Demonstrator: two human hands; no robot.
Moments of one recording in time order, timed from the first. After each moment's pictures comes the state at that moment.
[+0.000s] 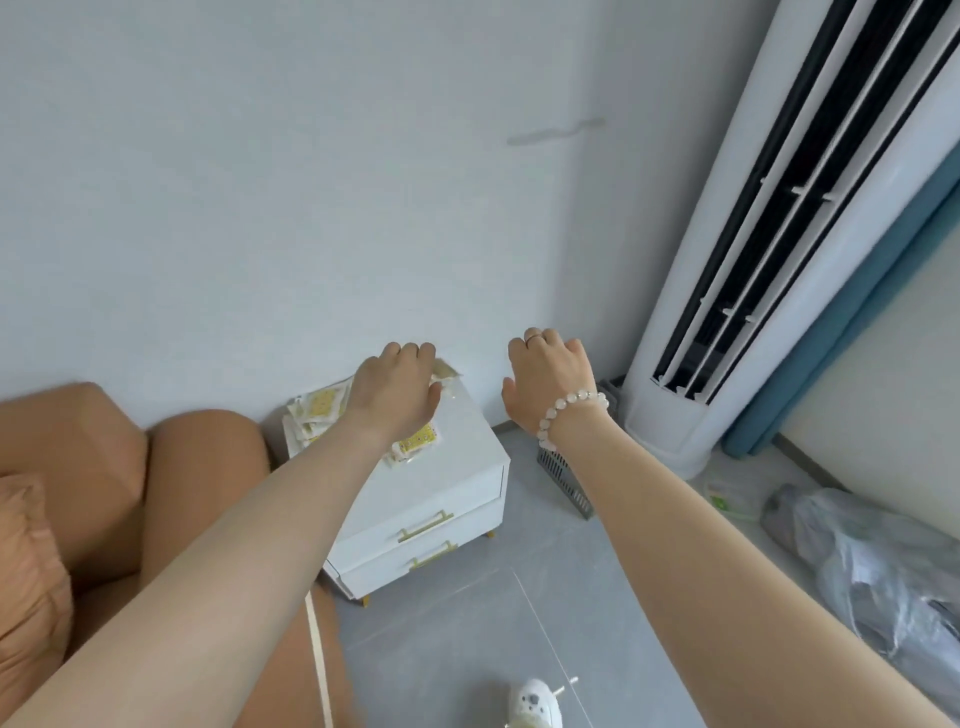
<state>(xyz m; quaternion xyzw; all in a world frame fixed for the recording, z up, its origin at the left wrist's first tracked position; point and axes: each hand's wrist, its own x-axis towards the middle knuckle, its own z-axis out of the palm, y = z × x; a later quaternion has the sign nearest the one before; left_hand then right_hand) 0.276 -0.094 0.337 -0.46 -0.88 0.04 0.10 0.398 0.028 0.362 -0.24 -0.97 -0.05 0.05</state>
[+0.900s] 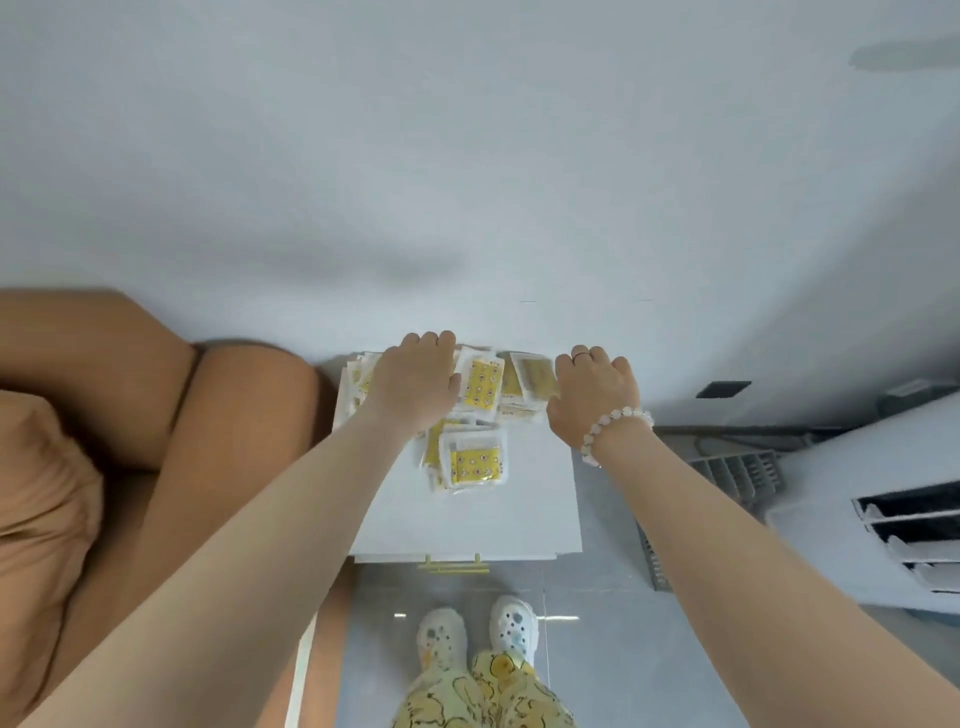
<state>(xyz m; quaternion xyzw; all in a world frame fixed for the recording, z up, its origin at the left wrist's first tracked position) 0.029 0.025 0.229 -0.25 -0.97 0.03 -0.04 0.104 0.201 0.233 -0.06 -0.99 -0.02 -0.09</state>
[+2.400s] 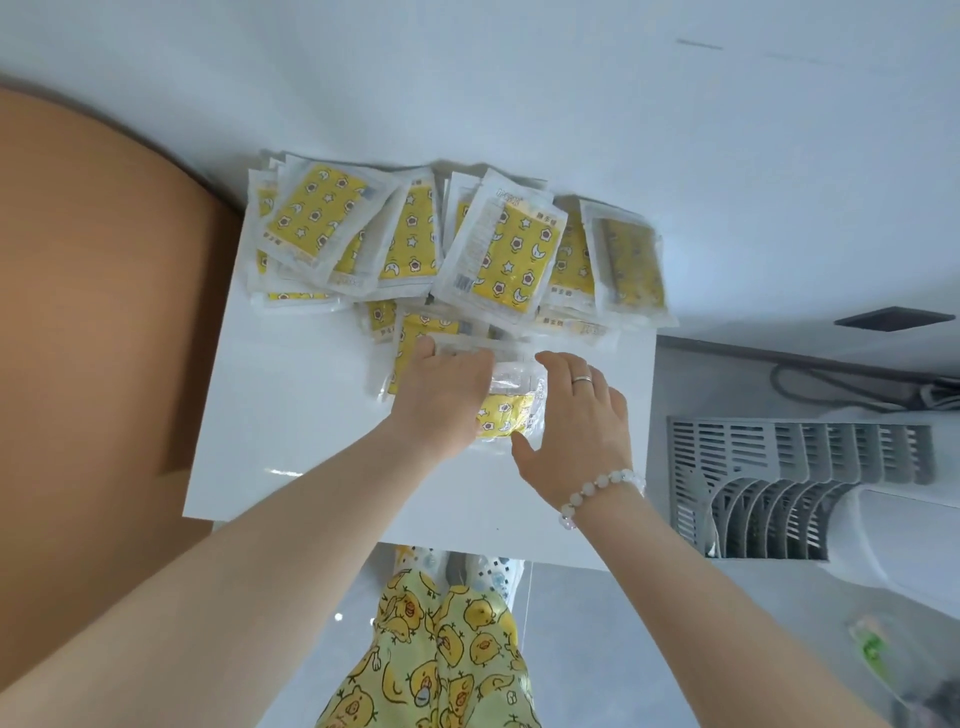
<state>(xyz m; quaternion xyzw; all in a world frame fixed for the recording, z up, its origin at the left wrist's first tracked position) 0.013 0.039 -0.082 -0.26 -0.94 0.04 -0.23 0.068 0.165 -0.044 -0.06 -0.96 0.15 -0.23</state>
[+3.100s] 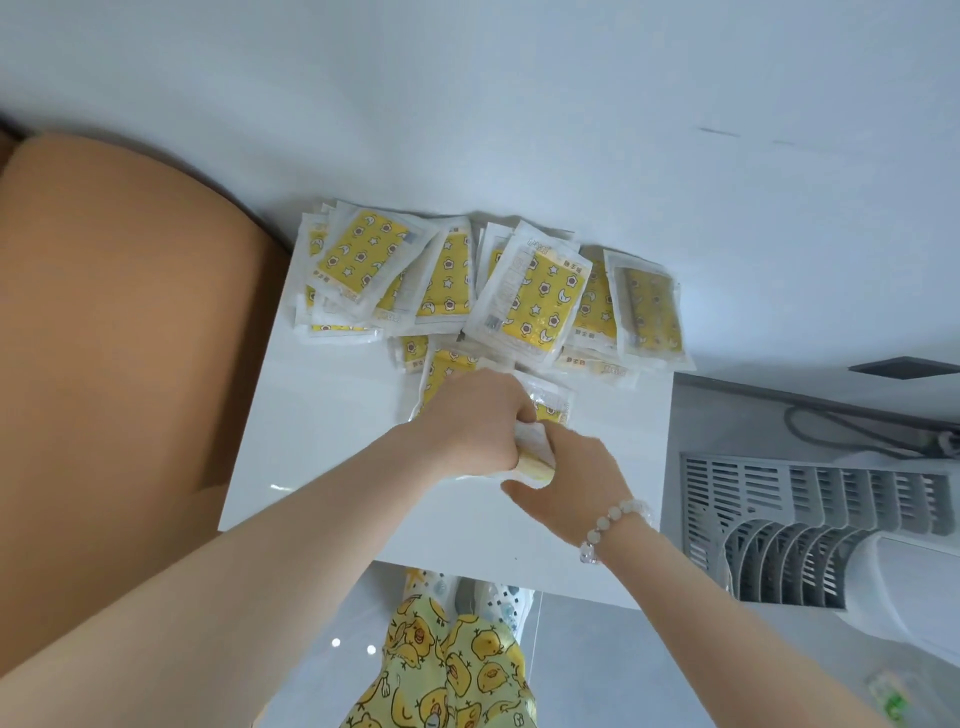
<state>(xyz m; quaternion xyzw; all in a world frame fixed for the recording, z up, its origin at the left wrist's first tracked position) -0.007 0.042 -0.017 -0.20 -0.89 -0.15 -0.39 0.065 0.155 -0.033 -0.09 -0.90 0.31 -0.30</state>
